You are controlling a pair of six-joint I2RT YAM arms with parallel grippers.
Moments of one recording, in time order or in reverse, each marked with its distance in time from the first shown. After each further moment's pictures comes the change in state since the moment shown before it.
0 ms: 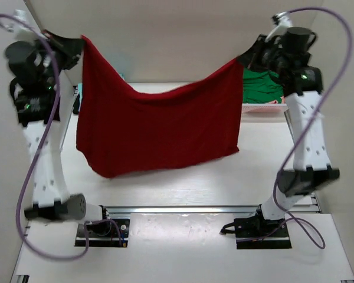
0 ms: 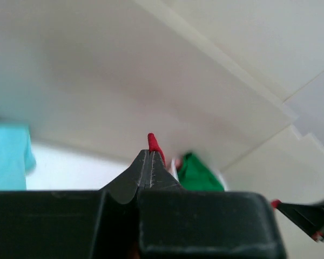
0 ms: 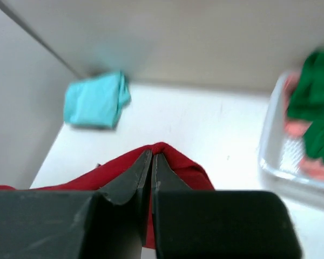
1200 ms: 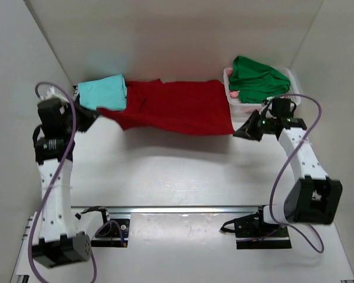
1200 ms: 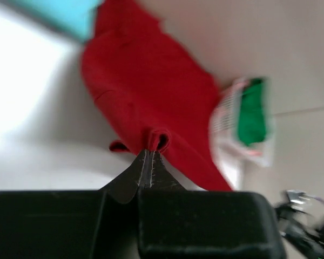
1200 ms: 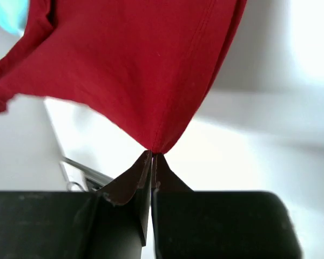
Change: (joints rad) left arm 0.048 -0.309 -0.715 -0.136 0.051 -0.092; right arm -0.153 -0.196 -0.989 0.063 -0.232 0.204
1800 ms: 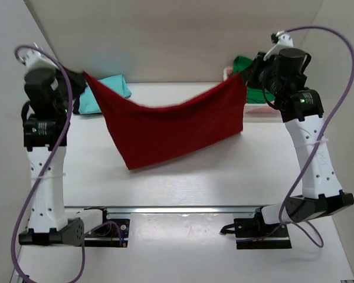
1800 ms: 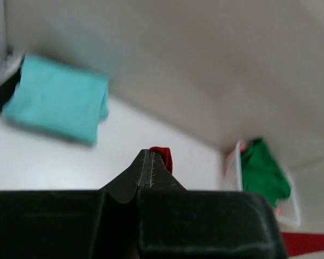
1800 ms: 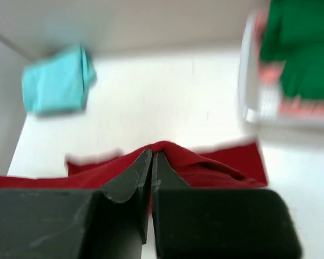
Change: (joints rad) left arm -0.159 0.062 0.304 -0.073 -0.351 0.178; right arm 0.234 0.002 0.616 -0.074 0.442 -0.176
